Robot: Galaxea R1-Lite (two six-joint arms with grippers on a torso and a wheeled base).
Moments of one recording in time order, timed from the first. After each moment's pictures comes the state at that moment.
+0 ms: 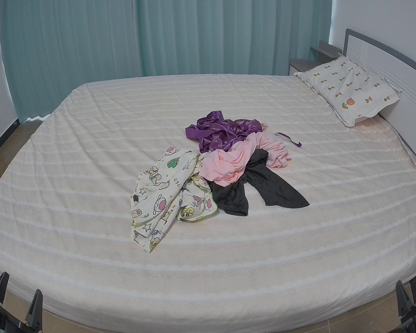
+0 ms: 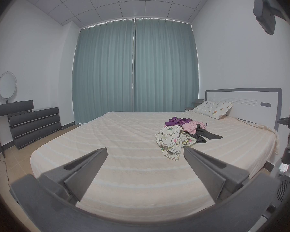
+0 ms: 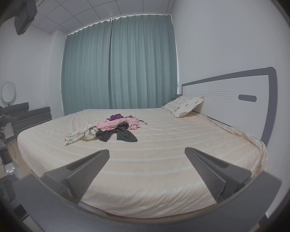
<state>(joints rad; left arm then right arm) 0.00 0.02 -0.02 0.00 0.00 0.00 0.00 0.02 -0.02 0.03 0.00 0.00</state>
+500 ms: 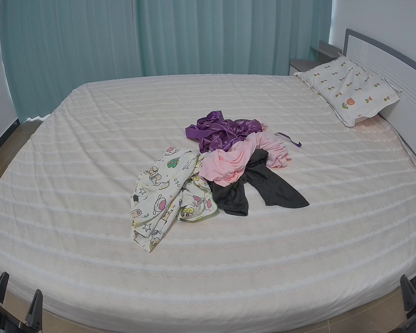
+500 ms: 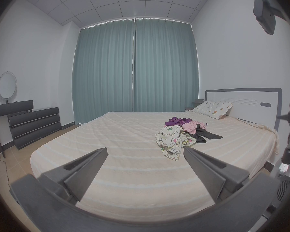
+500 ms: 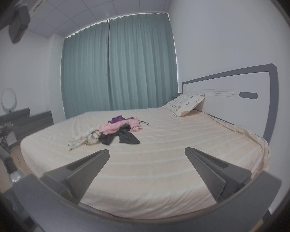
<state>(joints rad) 0.00 0.02 -0.02 0.00 0.00 0.00 -0.01 0.08 -0.06 0.02 0.02 0.03</state>
